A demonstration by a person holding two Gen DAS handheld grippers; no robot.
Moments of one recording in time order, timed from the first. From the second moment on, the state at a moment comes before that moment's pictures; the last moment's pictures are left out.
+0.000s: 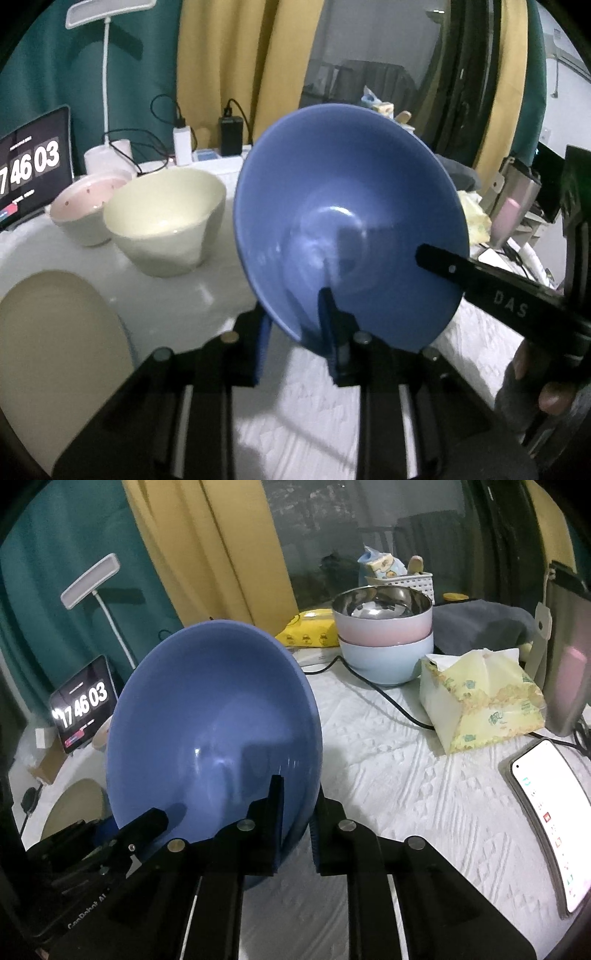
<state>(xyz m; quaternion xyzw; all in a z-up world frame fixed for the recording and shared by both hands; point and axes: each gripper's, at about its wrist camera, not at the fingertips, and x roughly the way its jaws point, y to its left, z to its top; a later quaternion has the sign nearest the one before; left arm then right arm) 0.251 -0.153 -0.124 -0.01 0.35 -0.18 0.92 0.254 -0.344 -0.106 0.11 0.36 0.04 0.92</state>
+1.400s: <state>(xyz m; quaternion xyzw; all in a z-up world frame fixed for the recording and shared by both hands) 0.186 -0.102 -0.108 -0.03 0.34 -0.19 0.92 0.195 -0.315 -0.076 0.10 0.38 0.07 0.92</state>
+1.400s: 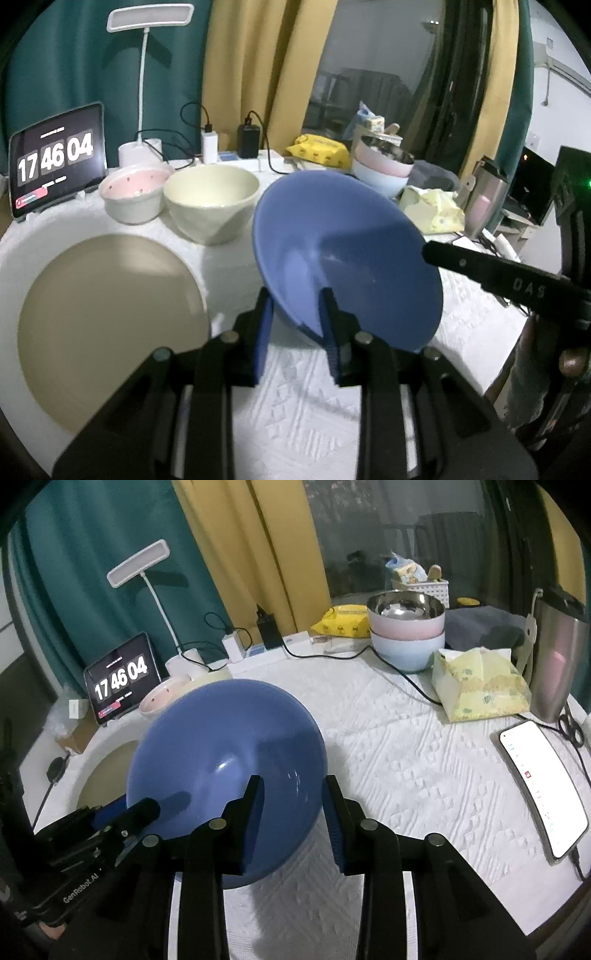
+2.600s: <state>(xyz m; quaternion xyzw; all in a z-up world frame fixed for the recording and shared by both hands) 0.194 -0.083 -0.106 -0.06 0.36 -0.17 0.92 0.210 -0.309 -0.078 0.07 0.39 0.06 0.92</state>
